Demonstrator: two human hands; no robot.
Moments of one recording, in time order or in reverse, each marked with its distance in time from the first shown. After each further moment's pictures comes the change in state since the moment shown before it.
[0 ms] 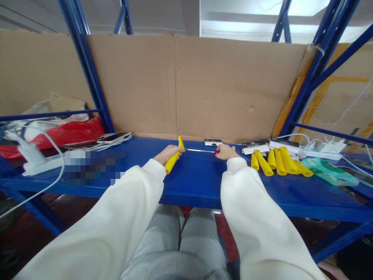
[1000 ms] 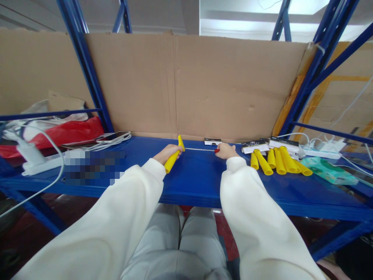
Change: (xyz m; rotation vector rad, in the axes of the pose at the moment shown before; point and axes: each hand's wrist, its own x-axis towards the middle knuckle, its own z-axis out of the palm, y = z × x) left_hand -0.001 0.001 -0.001 -0.005 -0.005 -0.011; right_hand -0.005 -0.004 -0.005 -0.005 -0.004 0.023
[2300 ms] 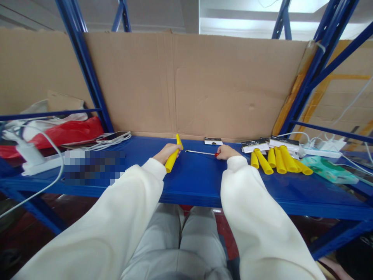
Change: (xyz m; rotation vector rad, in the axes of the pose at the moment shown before) left_hand 0.003 0.001 -0.001 -0.041 0.071 -0.020; right_hand 0.001 0.010 0.004 0.139 -0.124 -0.067
